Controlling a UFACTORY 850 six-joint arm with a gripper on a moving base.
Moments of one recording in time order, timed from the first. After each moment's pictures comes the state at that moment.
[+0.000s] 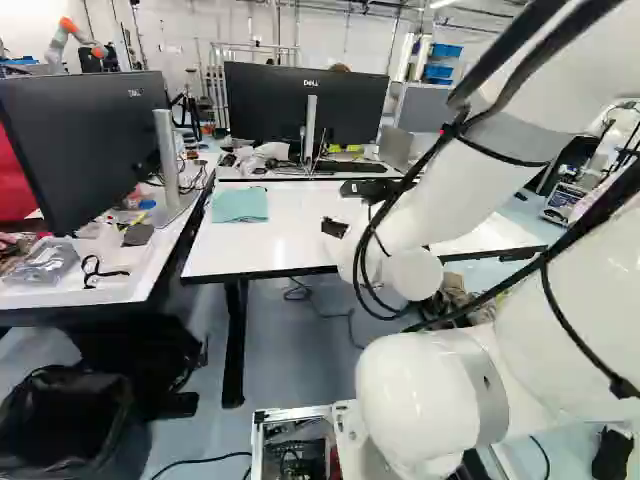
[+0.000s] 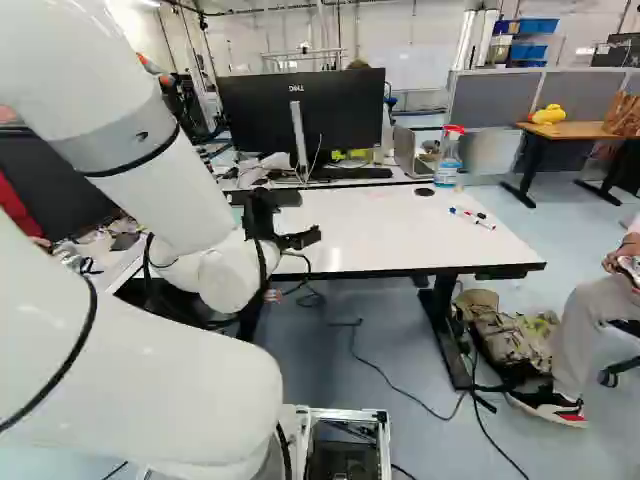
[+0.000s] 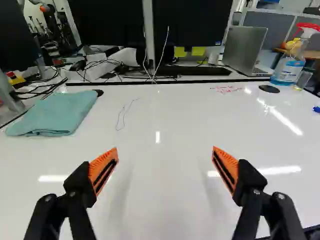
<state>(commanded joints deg) 0.0 16.0 -5.0 0.0 50.0 0.0</state>
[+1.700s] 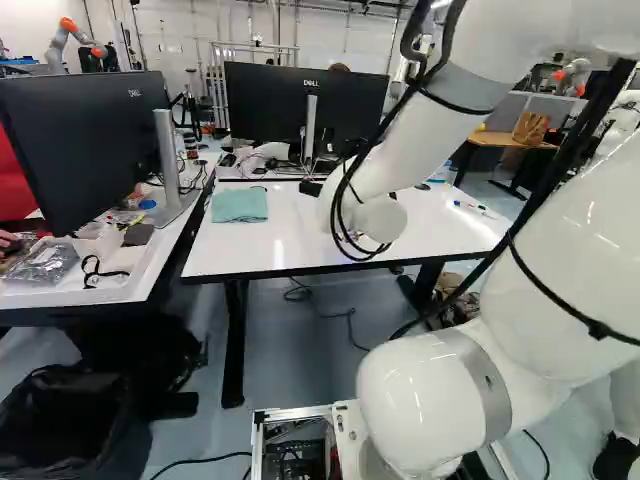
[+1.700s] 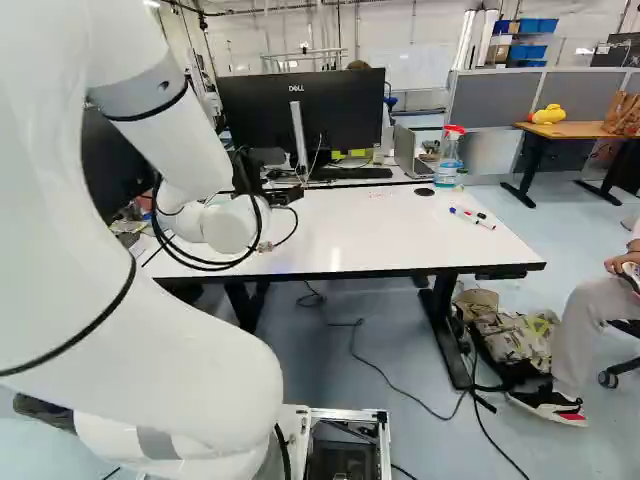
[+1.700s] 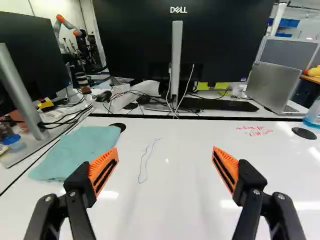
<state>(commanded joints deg) 7.3 6.5 -21.2 0.0 50.0 0.0</state>
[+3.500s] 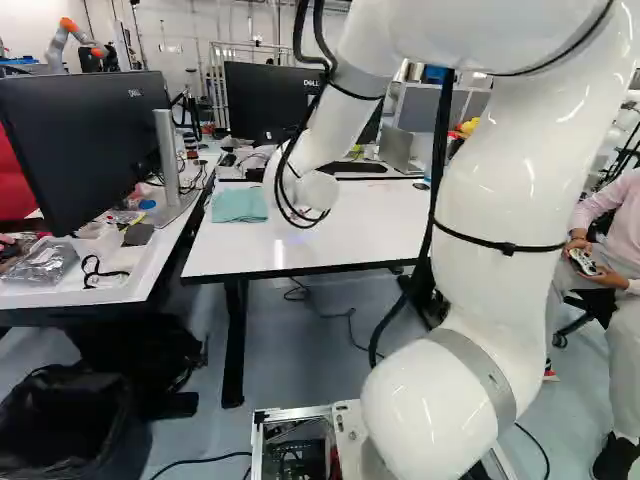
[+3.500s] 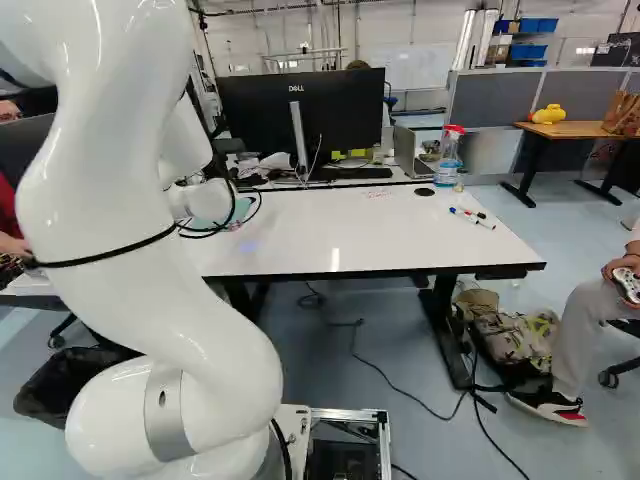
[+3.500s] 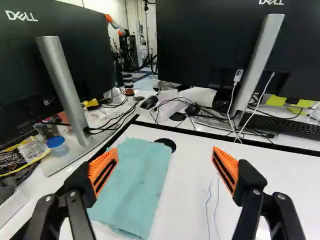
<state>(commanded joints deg) 20.7 -13.5 -42.1 0.0 48.7 0.0</state>
